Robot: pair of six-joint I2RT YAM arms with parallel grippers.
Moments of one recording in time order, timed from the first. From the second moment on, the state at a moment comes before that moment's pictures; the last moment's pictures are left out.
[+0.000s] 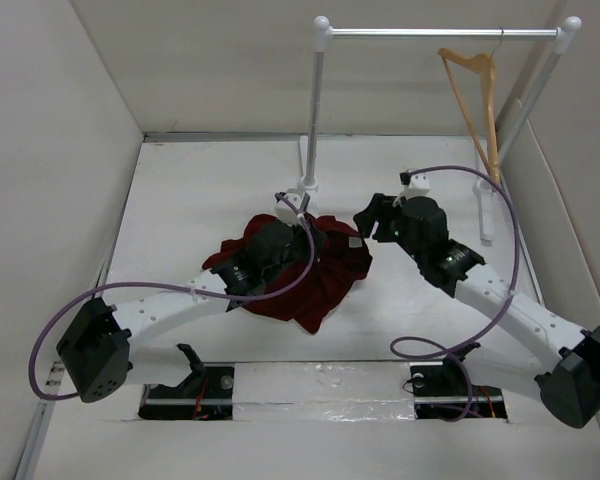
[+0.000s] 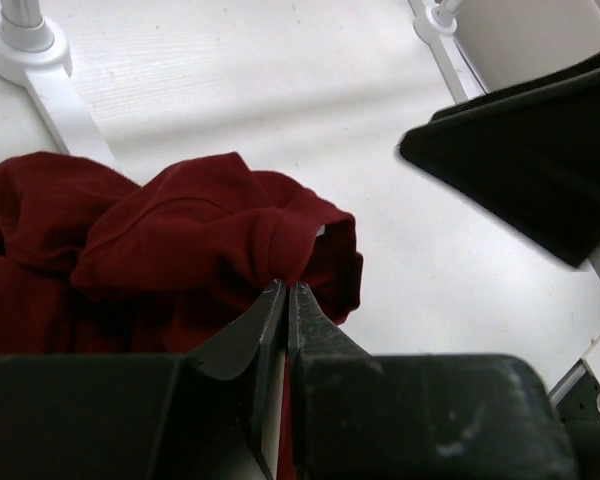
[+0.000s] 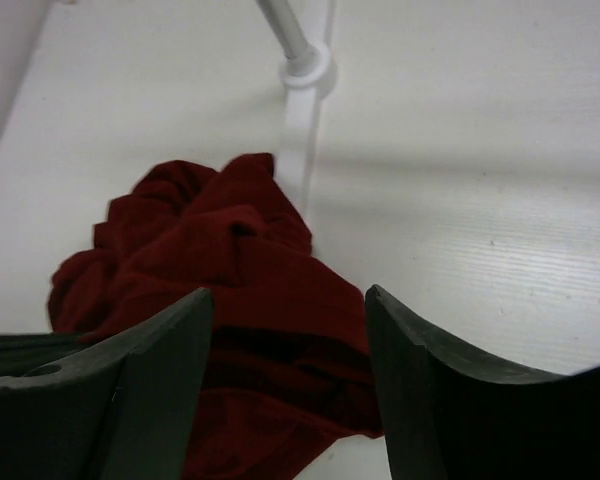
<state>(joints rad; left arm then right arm) -0.91 1.23 0.77 0.17 -0.24 -0.51 0.59 1.12 0.81 -0.05 0.22 0.50</state>
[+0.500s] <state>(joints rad) -0.91 1.26 0.81 0.22 -0.21 -0.48 0.09 1.29 1.72 -0.25 0.08 0.33</state>
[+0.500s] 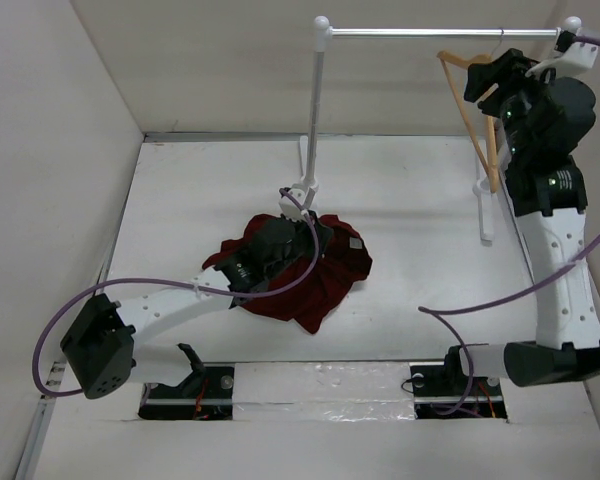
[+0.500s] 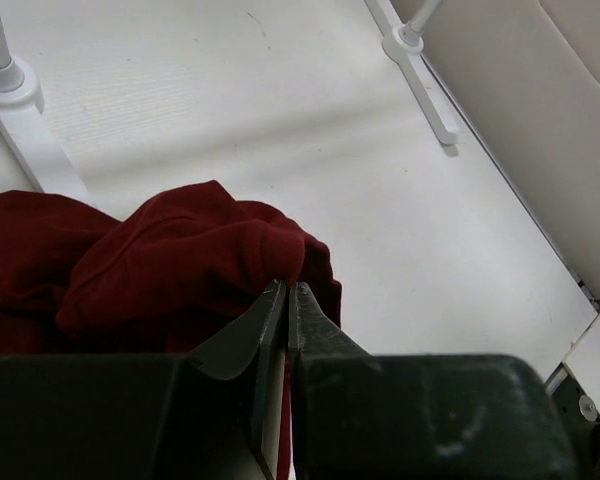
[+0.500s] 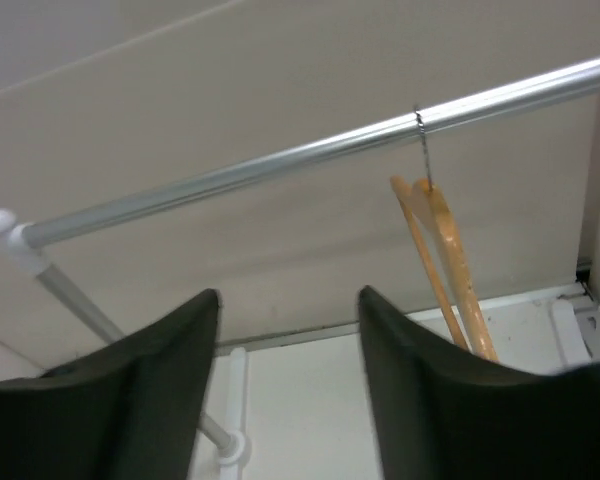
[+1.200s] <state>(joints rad) -0.91 1.26 0.76 0.29 -0.15 -0.47 -0.11 1.68 1.95 -0.51 0.05 0.18</state>
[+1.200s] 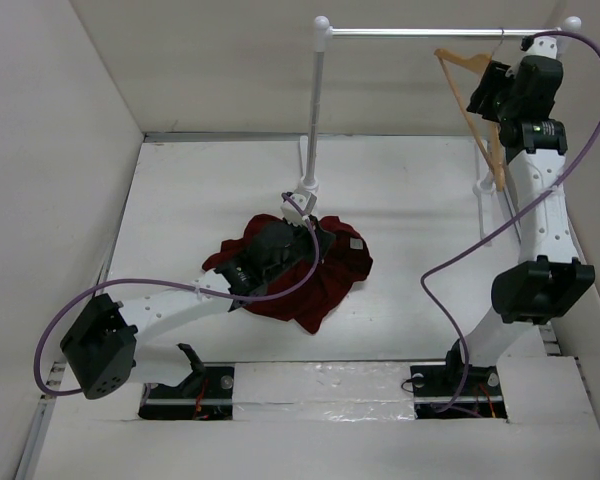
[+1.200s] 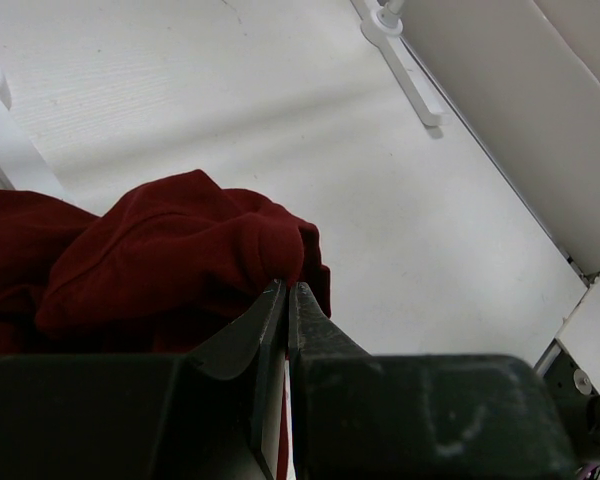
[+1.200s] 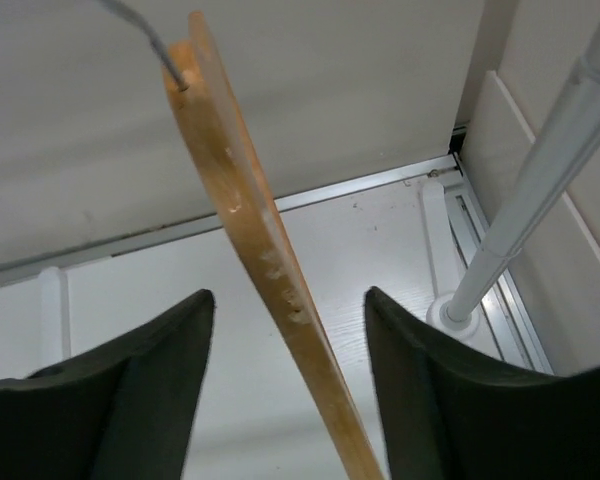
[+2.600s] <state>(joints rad) -0.91 1.25 0.80 0.24 -0.18 -0.46 -0.10 1.38 1.53 -0.38 -0.03 0.21</state>
